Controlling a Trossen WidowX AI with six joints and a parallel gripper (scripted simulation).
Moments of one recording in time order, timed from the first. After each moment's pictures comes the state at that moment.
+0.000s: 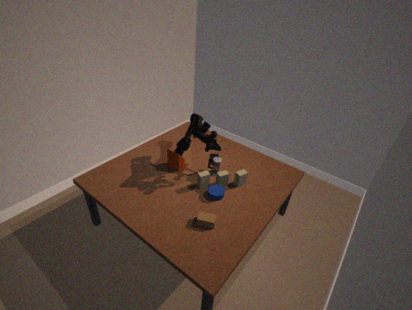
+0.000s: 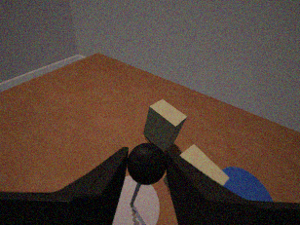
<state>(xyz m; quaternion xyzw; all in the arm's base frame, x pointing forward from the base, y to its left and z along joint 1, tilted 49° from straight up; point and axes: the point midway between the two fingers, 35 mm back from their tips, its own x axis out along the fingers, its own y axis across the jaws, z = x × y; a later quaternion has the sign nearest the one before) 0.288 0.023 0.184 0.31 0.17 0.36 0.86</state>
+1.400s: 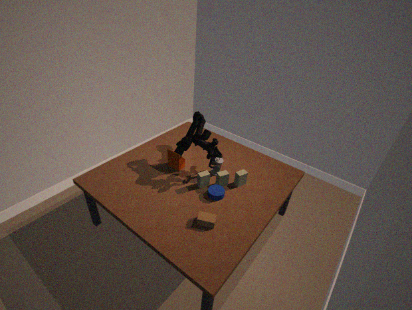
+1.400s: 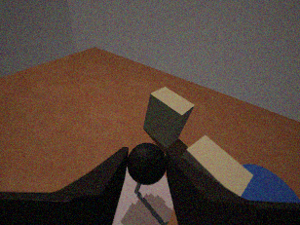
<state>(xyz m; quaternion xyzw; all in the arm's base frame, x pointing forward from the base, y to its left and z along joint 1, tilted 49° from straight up) 0.297 0.068 0.148 0.32 0.16 0.36 0.86</state>
